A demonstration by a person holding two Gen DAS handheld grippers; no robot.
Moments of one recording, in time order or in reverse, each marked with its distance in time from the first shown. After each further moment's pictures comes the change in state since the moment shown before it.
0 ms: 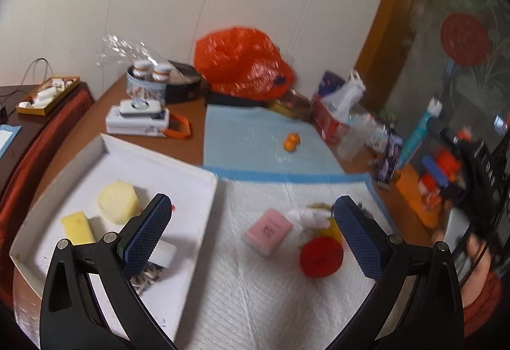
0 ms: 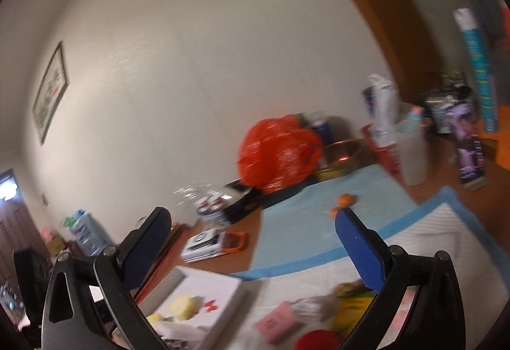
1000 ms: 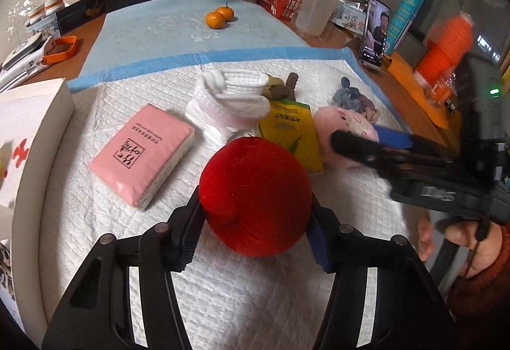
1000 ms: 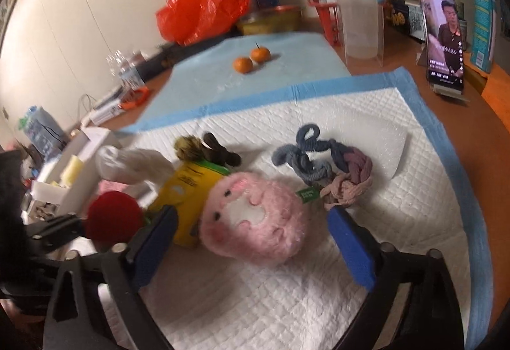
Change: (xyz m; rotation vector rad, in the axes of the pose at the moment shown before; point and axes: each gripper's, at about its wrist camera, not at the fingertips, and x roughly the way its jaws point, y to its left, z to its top) left arm 0.153 -0.091 -0.090 0.208 0.355 -0.103; right arm 0.058 -0.126 -0.098 -0.165 0.600 -0.174
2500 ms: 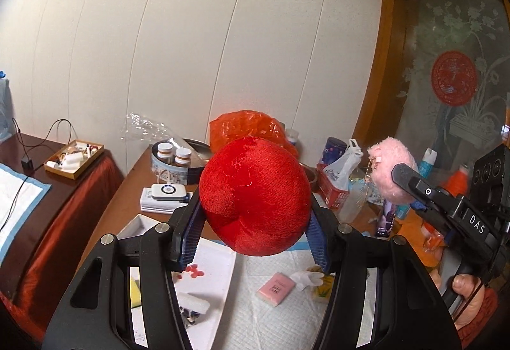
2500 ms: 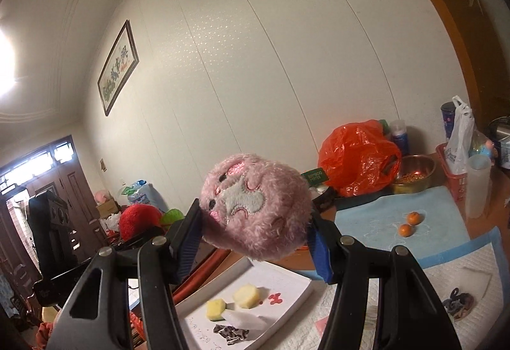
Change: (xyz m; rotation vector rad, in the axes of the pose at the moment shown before) left arm -0.315 0.089 0.019 -0.170 -0.661 0.196; right arm -0.175 0.174 0.093 -0.095 -0.519 0.470
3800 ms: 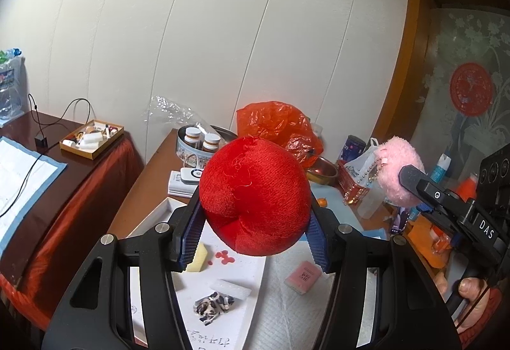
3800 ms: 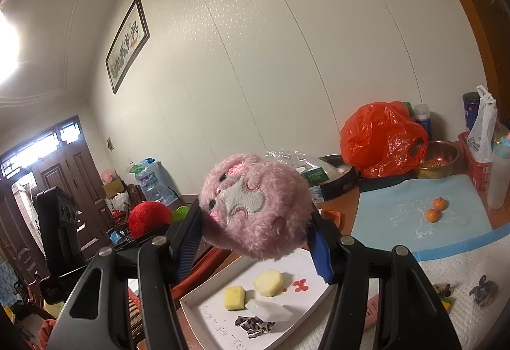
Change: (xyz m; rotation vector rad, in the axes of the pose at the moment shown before) left arm -0.010 0.059 -0.015 -0.068 0.038 0.054; right arm 0.039 0.040 -0.019 -0.029 0.095 0.043
